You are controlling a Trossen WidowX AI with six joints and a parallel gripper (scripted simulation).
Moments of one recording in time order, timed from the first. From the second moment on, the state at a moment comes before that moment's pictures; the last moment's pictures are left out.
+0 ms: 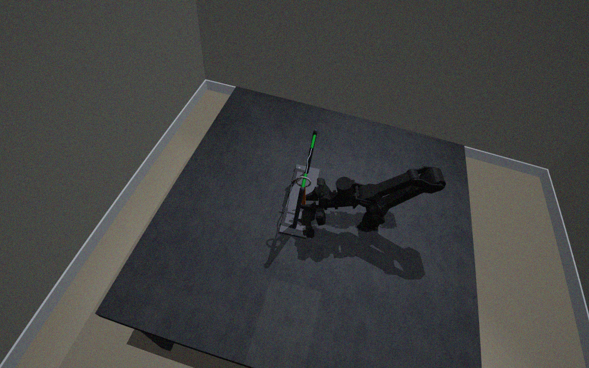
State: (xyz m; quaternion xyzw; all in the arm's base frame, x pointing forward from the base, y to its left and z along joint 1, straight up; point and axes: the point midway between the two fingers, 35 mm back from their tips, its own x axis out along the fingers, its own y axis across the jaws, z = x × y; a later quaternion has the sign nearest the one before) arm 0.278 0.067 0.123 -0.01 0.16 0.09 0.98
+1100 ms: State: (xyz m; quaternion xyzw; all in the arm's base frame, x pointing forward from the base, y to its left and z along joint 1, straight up) arm 0.242 0.059 0.133 0.00 0.16 0.09 0.98
